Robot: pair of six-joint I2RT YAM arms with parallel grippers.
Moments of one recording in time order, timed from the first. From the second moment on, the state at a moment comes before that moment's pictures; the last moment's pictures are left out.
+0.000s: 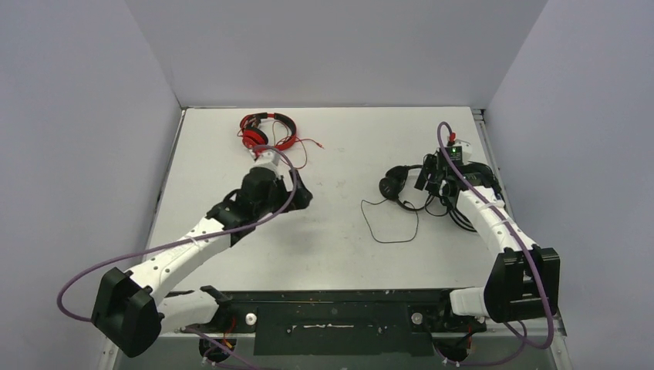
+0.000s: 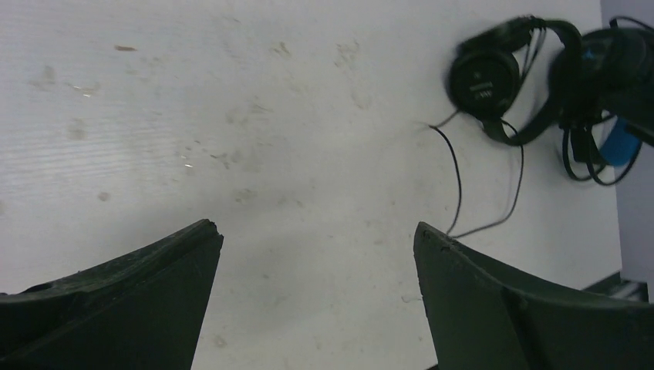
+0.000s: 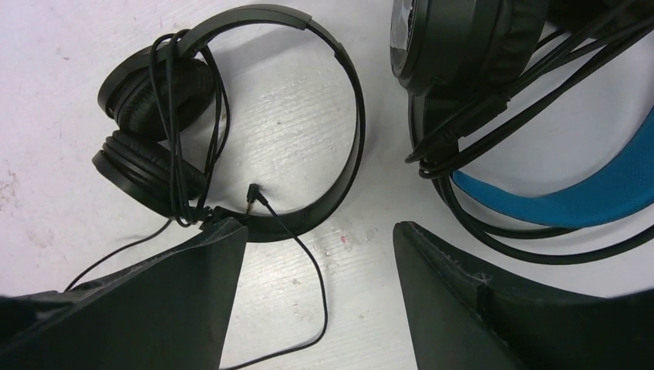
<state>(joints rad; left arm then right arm) -0.52 1.15 0.82 -0.25 -0.08 -0.65 0.11 1.32 0.96 -0.53 0.22 0.41</state>
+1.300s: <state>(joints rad) -1.07 1.78 0.93 0.33 -0.18 -0.73 0.07 1.62 0.87 -0.26 0.26 0.51</state>
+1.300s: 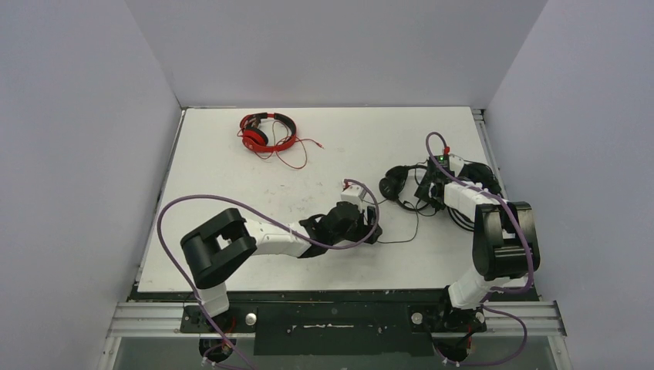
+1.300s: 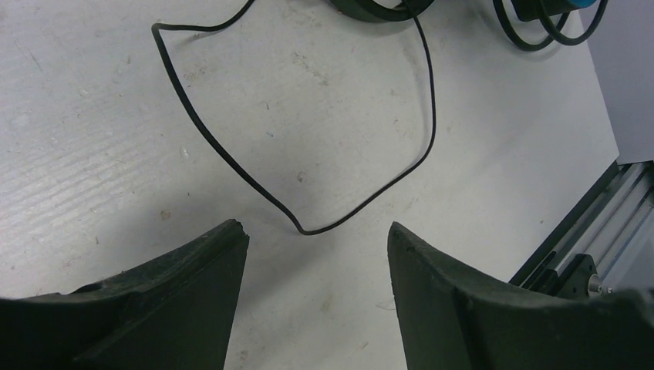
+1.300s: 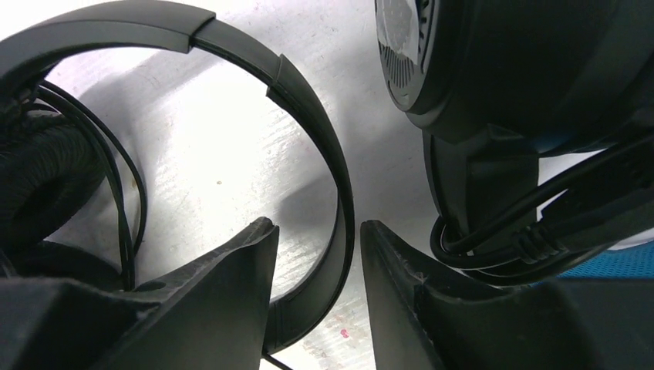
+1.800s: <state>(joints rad) -1.07 1.89 1.01 0.34 -0.29 -0.71 0.07 1.61 0.85 -0.22 0.26 0.52</state>
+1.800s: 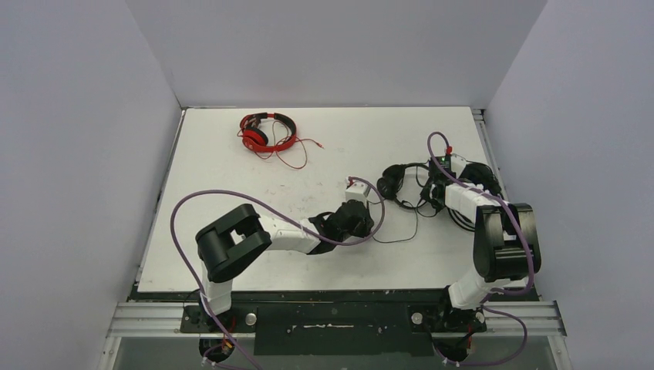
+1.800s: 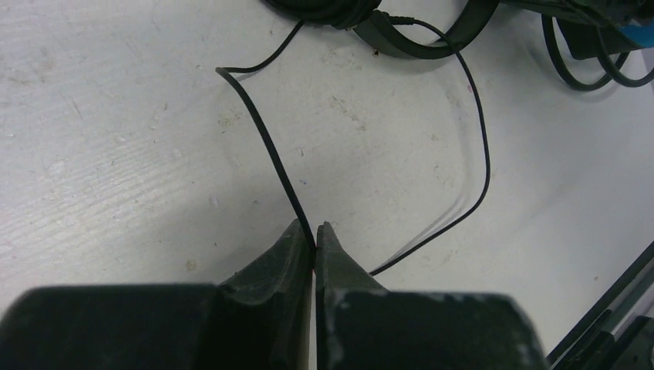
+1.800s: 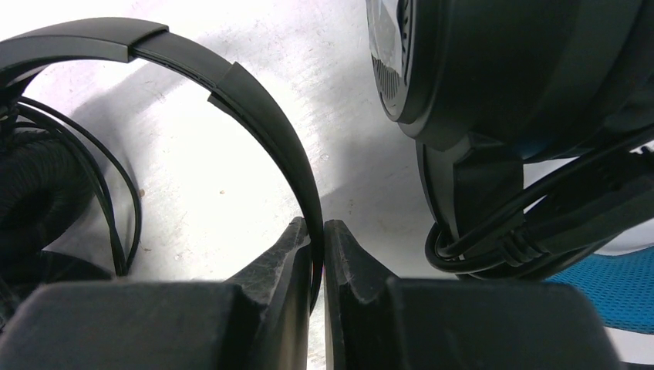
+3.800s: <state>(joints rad) -0.90 1.40 1.15 0.21 0.12 -0.74 0.43 1.22 0.95 -0.45 0.27 0.51</state>
